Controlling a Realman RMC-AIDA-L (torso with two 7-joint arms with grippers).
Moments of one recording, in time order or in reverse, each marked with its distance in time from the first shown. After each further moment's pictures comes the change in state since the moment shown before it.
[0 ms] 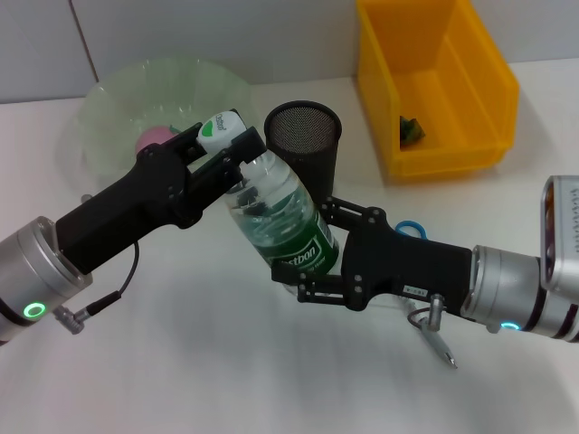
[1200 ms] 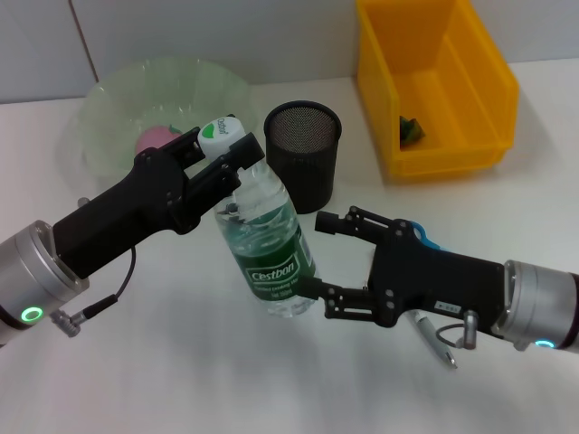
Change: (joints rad) left arm 0.007 0.005 0.004 0.000 0.006 0.001 0.024; right arm -0.081 -0.011 -0.010 -0.068 -0.009 -0.087 0.056
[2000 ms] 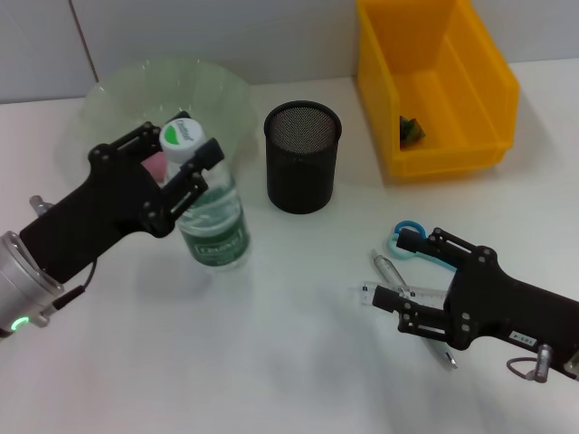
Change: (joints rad) left arm 0.052 0.001 -0.062 0.000 -0.007 -0.066 0.382; right arm -0.222 -0.001 0.072 -0.152 -0.024 -0.013 0.026
